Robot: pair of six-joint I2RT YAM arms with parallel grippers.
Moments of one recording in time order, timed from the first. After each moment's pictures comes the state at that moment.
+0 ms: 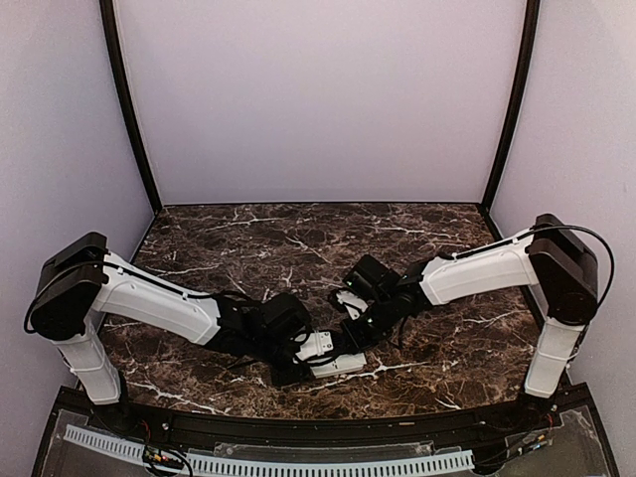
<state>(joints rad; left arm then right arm) -1.14 1.75 0.91 -0.20 0.07 0.22 0.97 1.82 1.07 -0.40 -0.28 0.44</state>
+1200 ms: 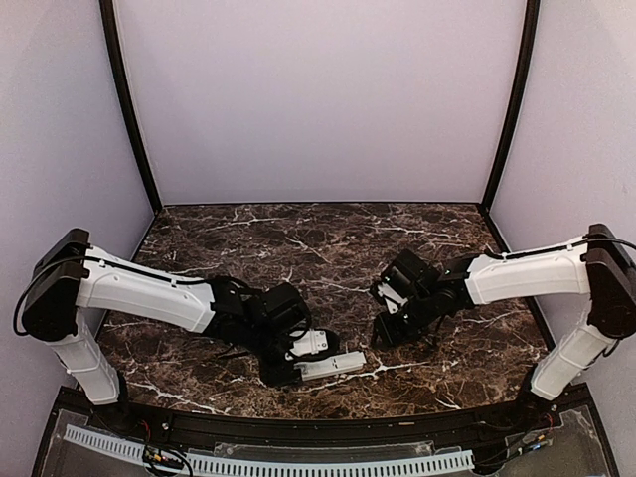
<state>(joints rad) -1.14 1.70 1.02 -0.47 0.10 0.25 0.90 1.57 0.90 -0.50 -0.14 0.53</state>
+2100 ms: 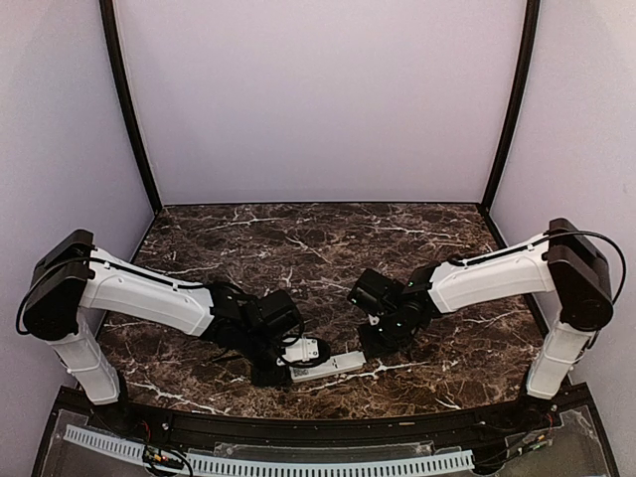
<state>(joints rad) -1.12 1.71 0.95 -0.49 0.08 0.31 1.03 1.75 1.02 -0.59 0.05 0.71</state>
